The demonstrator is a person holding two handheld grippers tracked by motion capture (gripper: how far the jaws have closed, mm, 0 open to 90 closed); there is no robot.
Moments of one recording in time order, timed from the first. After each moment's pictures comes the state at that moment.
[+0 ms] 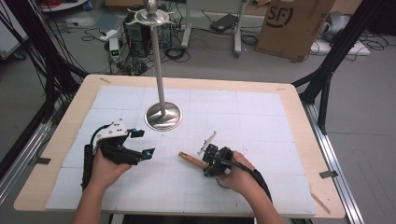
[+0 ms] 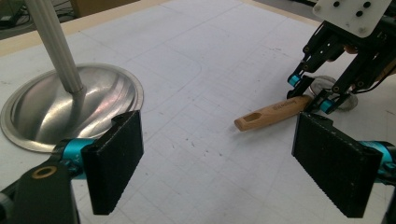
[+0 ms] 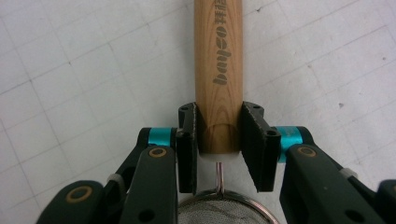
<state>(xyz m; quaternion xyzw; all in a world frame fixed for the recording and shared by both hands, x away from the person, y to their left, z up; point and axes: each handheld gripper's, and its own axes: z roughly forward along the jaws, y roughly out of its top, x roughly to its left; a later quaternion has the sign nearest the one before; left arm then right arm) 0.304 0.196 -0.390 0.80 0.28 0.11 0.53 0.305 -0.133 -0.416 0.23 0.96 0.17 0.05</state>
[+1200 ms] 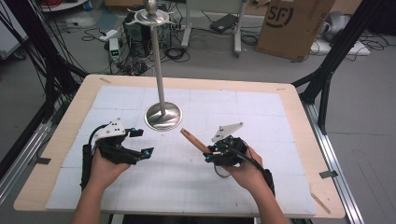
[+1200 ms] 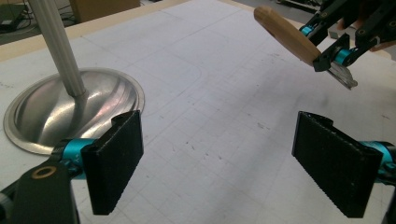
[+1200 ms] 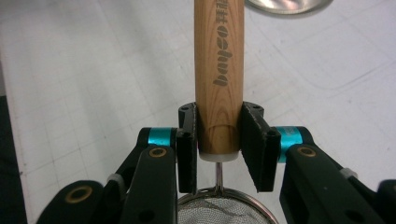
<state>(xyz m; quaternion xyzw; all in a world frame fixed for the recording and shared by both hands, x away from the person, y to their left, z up) 0.303 0.199 -0.388 0.79 0.27 0.11 0.54 0.301 -0.163 -0.370 0.24 0.90 0.35 0.09</state>
